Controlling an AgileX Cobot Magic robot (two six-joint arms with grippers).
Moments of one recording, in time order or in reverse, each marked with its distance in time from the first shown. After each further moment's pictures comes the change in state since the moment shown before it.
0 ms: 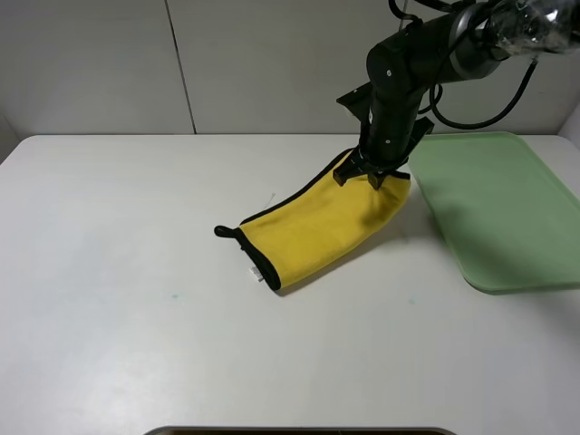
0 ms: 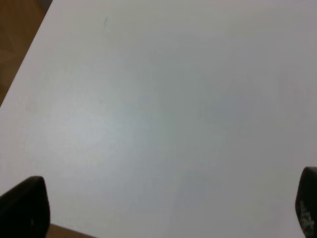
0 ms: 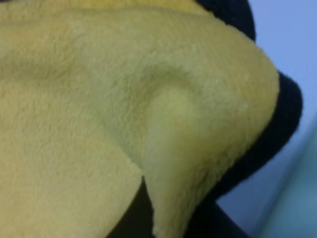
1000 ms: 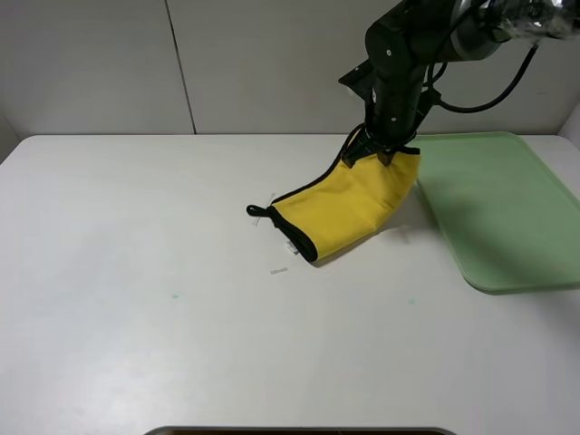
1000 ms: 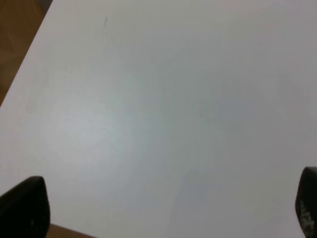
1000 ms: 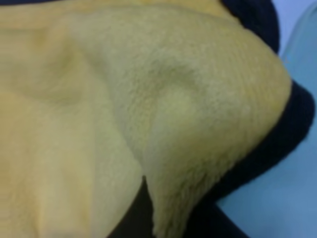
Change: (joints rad) left arm 0.000 0.000 0.000 0.000 0.000 0.000; right arm 0.012 0.000 -0.067 -0.064 0.062 -0.018
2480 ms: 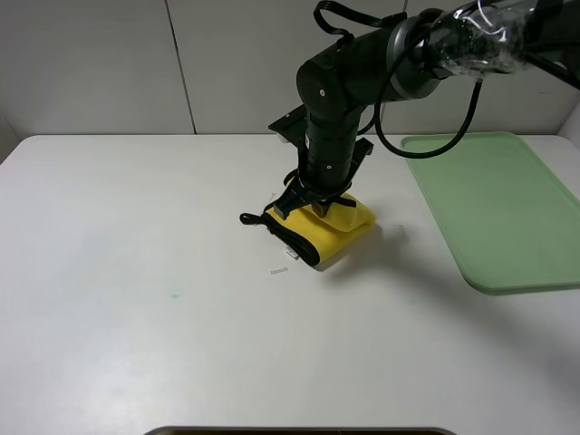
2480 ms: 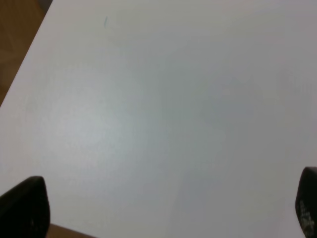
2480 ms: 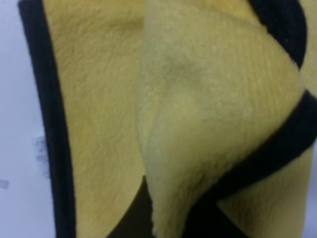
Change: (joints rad) left arm 0.000 0.000 0.000 0.000 0.000 0.000; right arm 0.203 0.000 0.092 0.188 -0.038 0.000
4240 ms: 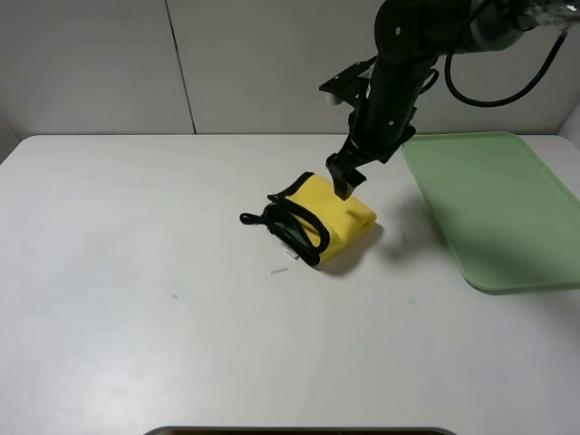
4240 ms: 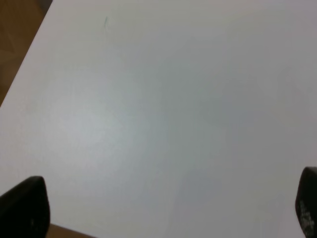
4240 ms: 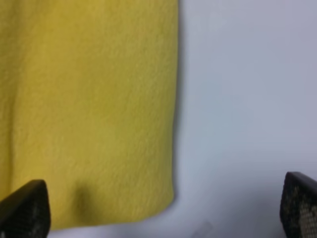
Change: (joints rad) left arm 0.000 0.000 0.000 0.000 0.000 0.000; right arm -0.219 -0.054 -0.034 0.165 0.042 -0.409
